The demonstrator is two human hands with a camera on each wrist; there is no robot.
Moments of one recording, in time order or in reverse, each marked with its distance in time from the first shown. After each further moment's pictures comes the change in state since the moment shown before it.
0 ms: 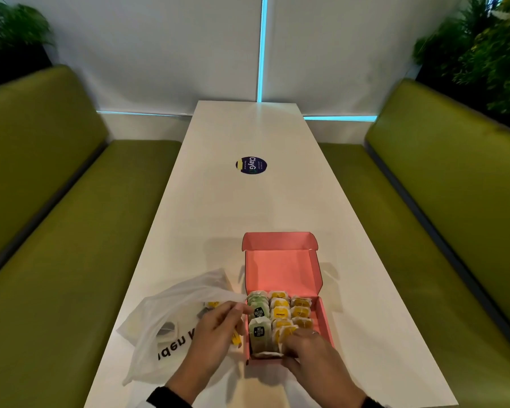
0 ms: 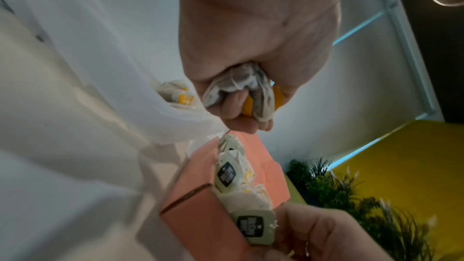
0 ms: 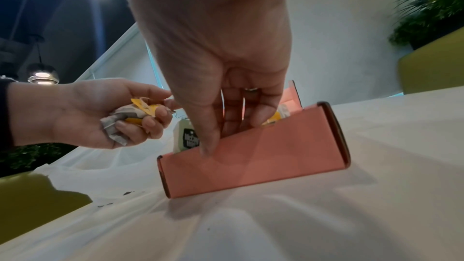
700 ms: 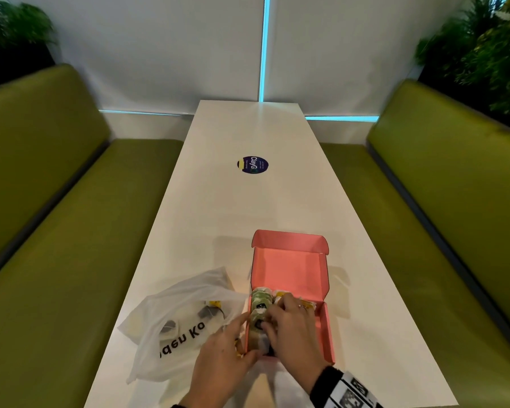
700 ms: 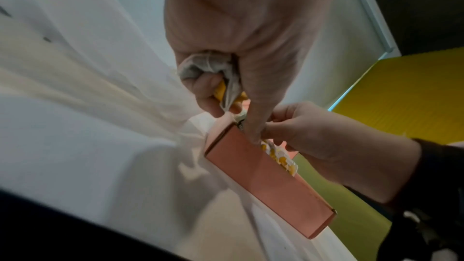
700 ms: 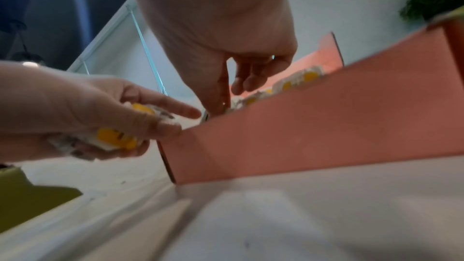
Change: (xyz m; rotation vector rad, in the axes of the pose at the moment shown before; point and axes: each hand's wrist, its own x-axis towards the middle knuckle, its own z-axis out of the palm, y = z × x) left_hand -0.011 -0.030 0.012 0.749 -0.032 0.106; right_hand 0.039 -0.018 0.019 -0.088 0.316 0.064
